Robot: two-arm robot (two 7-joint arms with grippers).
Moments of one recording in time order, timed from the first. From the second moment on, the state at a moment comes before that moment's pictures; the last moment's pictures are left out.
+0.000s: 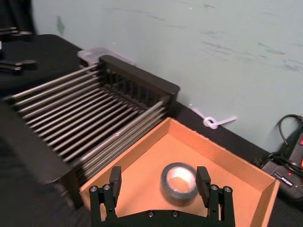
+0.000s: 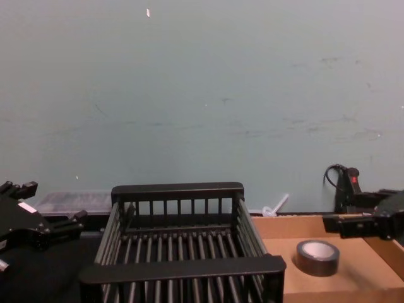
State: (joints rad) left arm -0.20 0.60 0.45 -1.41 -0.25 -0.12 0.03; right arm 0.36 0.54 -0.38 -1.39 0.36 0.21 0.56
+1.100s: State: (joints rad) left arm -0.20 0.60 0.45 -1.41 -0.25 -0.12 0.03; right arm 0.19 0.66 -0.50 -1.56 0.42 0.17 0.63
